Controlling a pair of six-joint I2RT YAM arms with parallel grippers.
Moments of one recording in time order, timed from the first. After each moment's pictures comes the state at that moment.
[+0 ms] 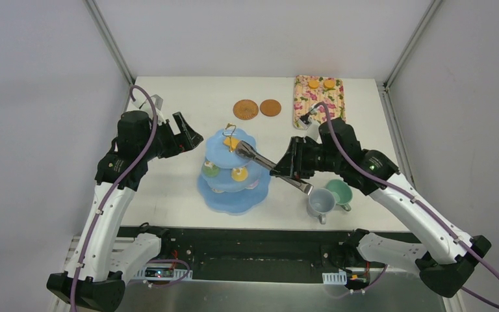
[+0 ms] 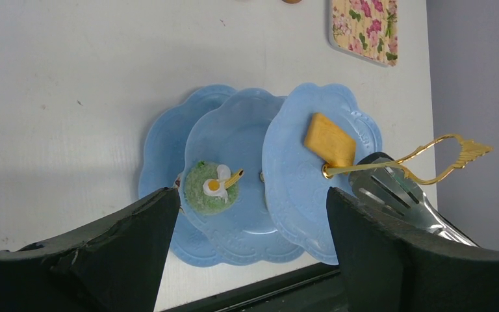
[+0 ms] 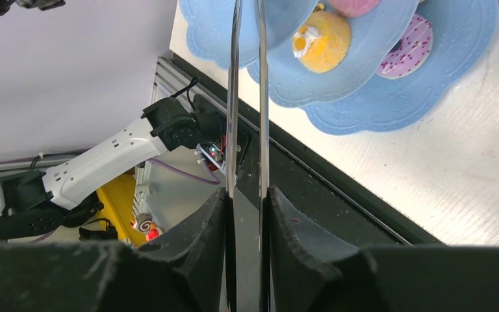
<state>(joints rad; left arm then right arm) -0.18 0.90 1.10 -0.71 0.21 -0.53 0.76 1.04 1.17 -0.73 -0.37 0.77</state>
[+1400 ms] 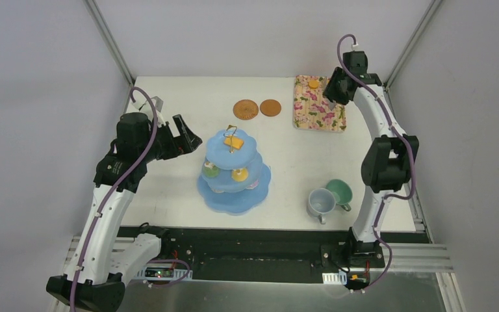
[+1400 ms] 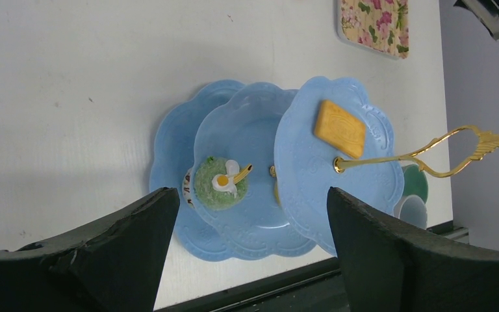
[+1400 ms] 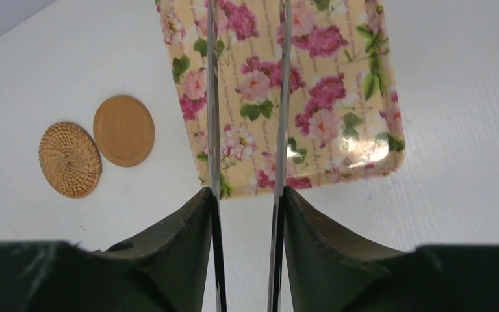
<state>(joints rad) -0.18 0.88 1.10 -0.73 0.20 -0.50 0.10 1.93 1.82 -0.70 0.06 0.48</state>
